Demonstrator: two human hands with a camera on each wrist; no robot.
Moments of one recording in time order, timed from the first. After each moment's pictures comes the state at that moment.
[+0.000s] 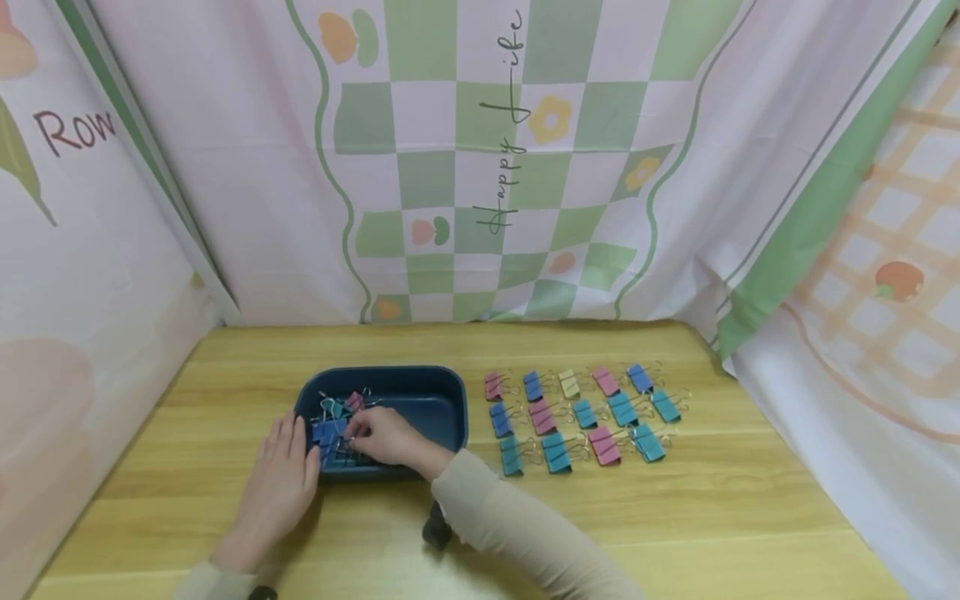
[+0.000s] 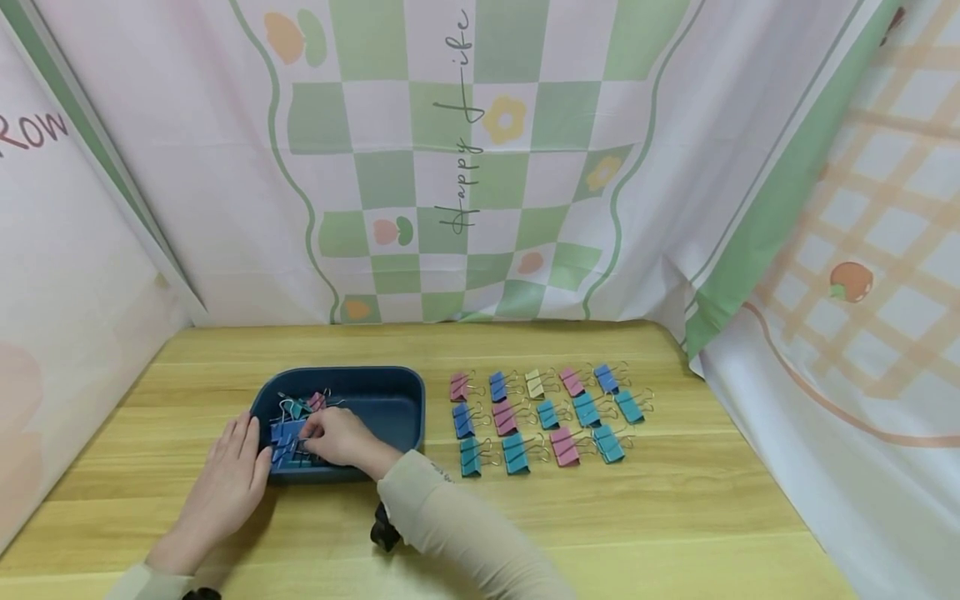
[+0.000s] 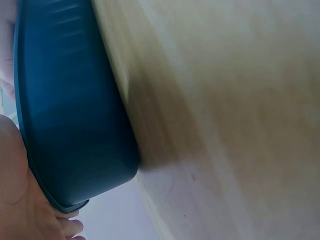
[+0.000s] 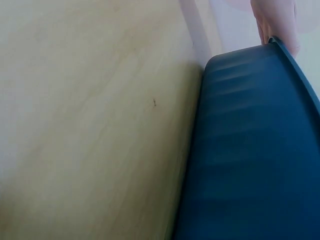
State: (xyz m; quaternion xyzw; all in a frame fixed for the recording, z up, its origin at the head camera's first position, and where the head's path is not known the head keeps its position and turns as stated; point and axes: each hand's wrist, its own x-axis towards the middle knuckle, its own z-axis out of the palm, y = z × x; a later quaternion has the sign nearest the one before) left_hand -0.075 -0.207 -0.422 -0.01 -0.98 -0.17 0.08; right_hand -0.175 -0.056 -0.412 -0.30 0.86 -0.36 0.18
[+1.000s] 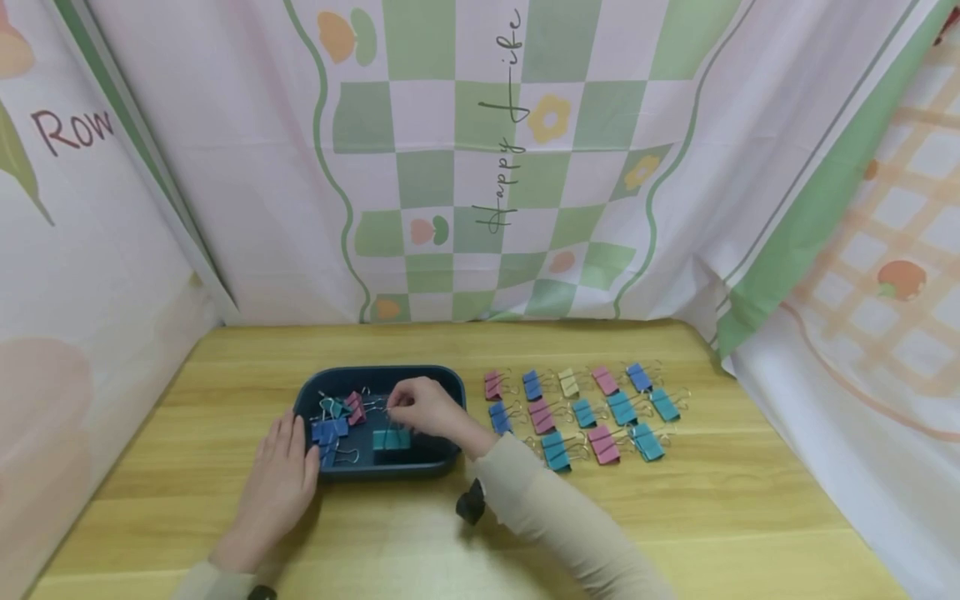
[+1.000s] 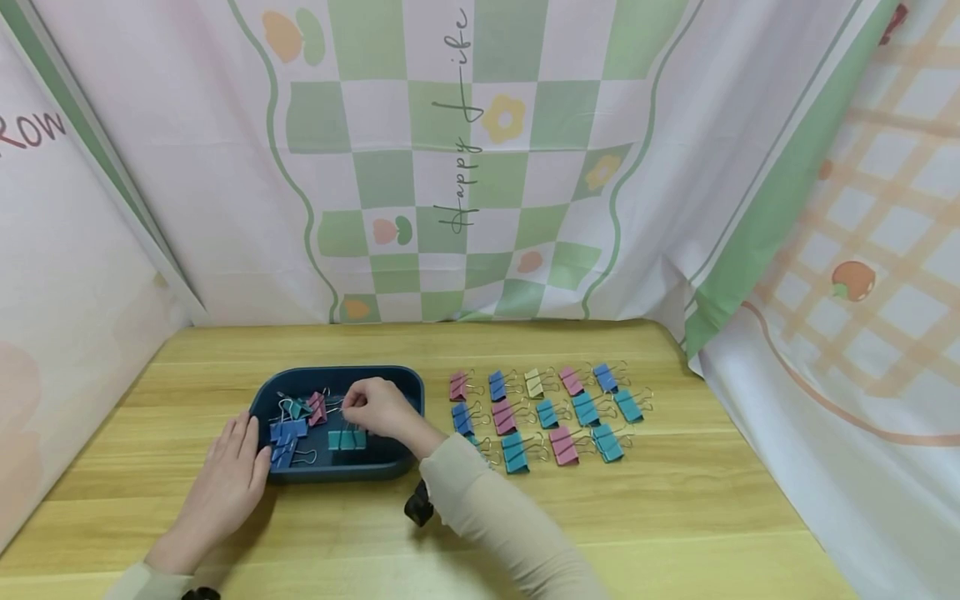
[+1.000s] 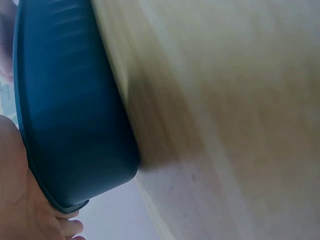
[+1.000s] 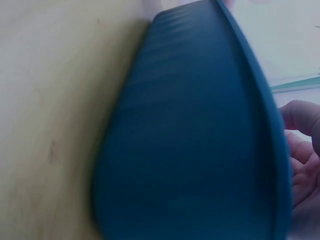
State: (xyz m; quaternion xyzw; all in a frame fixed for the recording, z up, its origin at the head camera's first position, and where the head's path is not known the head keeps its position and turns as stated) left_hand -0.076 -0.206 -0.423 0.00 -0.98 -0.16 0.08; right_hand -0.199 -0.003 -0.387 -0.26 0.84 -0.43 0.19
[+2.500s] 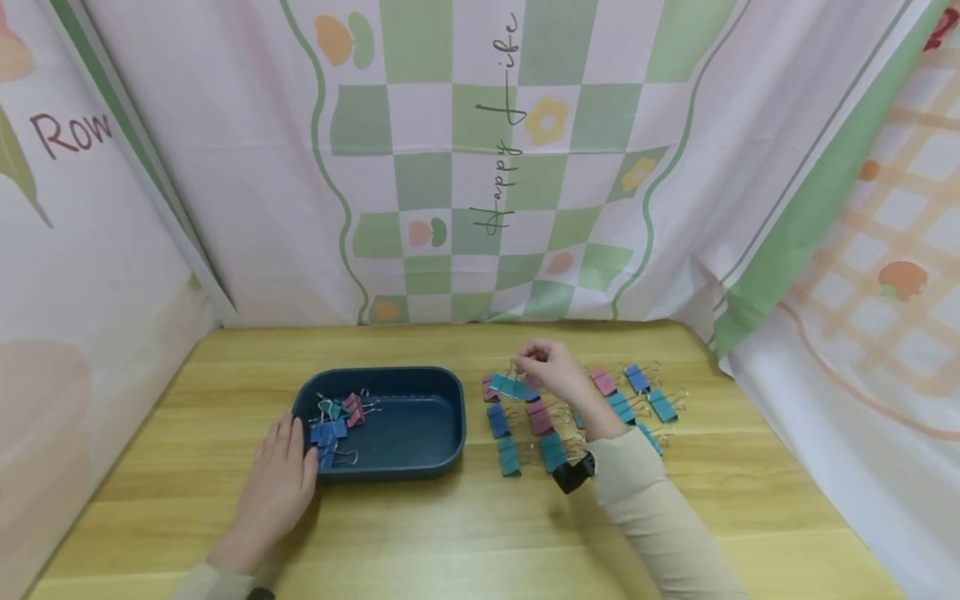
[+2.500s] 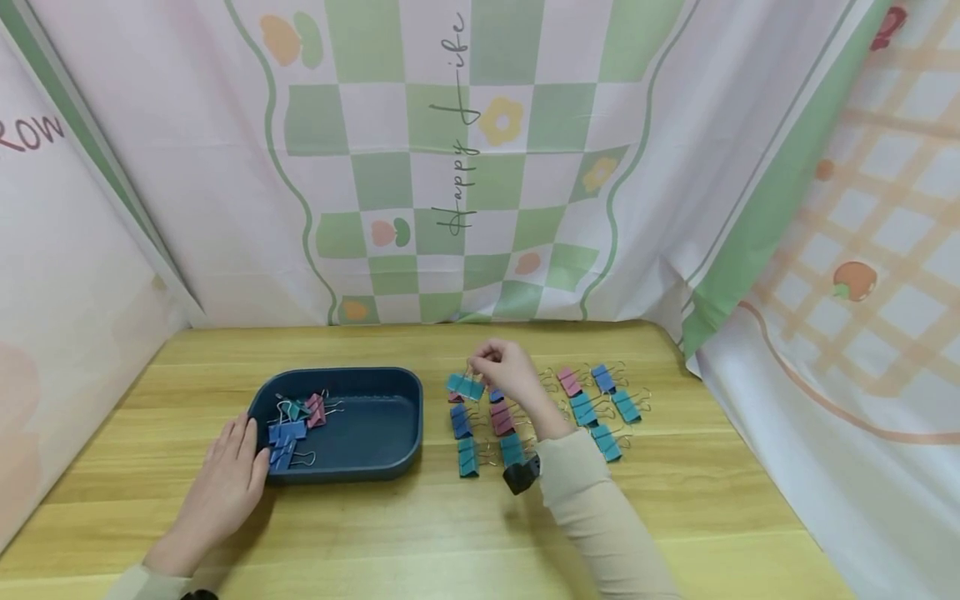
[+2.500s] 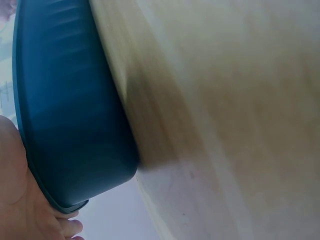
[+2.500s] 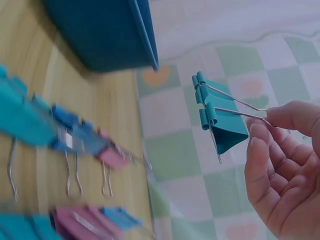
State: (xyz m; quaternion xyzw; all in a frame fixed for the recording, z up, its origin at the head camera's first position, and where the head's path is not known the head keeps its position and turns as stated) left_hand -0.074 -0.205 -0.421 0.00 -0.98 -0.17 0.08; right_hand -0.237 0.155 -0.357 -0.16 0.83 -0.53 0.07
